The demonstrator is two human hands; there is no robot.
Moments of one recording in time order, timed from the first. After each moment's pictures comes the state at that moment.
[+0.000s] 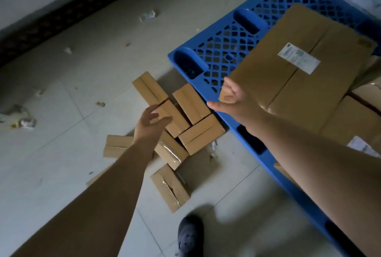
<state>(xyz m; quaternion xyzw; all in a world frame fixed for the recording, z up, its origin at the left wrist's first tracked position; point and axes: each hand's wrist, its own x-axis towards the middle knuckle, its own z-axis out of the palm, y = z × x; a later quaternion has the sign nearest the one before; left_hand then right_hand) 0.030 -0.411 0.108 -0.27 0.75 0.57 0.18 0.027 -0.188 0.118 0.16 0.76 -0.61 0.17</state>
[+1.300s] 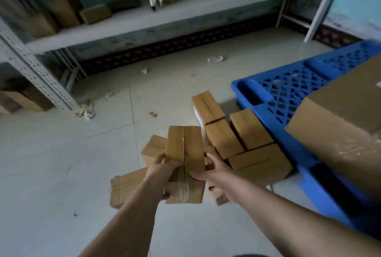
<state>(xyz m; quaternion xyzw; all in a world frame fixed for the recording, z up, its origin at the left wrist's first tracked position) 0.147 -0.540 -0.036 -0.40 0.66 0.61 0.16 0.120 -0.386 -0.074 0.07 0.71 -0.60 0.35</state>
